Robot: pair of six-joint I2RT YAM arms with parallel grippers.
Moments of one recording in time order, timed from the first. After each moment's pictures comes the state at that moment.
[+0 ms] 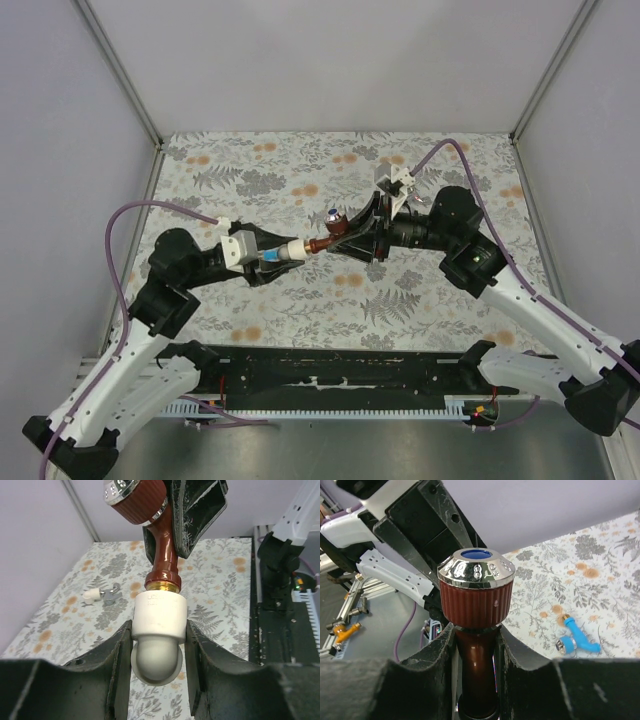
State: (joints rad) left arm -0.53 0.68 0.79 -0.06 0.80 0.18; right arm 0.71 1.06 1.01 0.10 -0.74 0.28
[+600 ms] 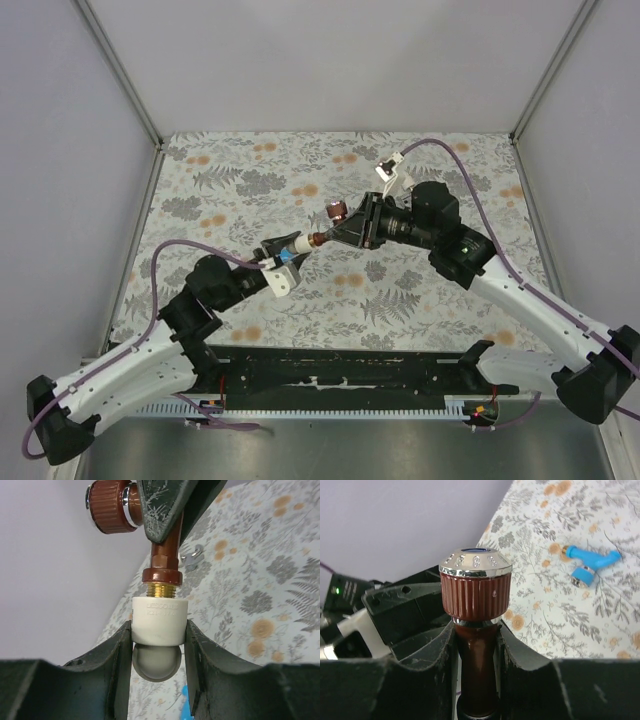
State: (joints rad) left arm -0.82 0.66 0.57 0.13 0.21 0.61; right arm 0.71 1.13 1.05 -0.11 -0.45 0.74
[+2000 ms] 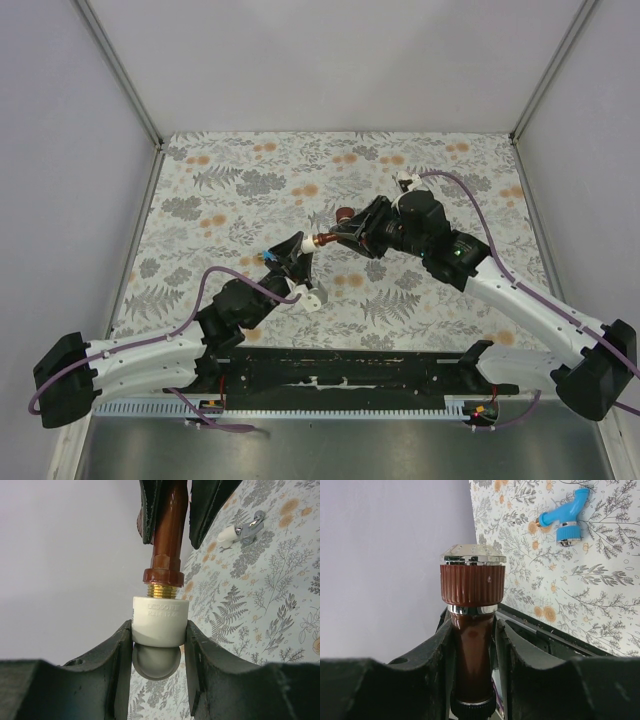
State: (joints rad) left arm -1.05 0.86 0.33 0.65 -0.29 0.98; right arm 0.72 1.15 1.00 -0.26 -0.16 1.33
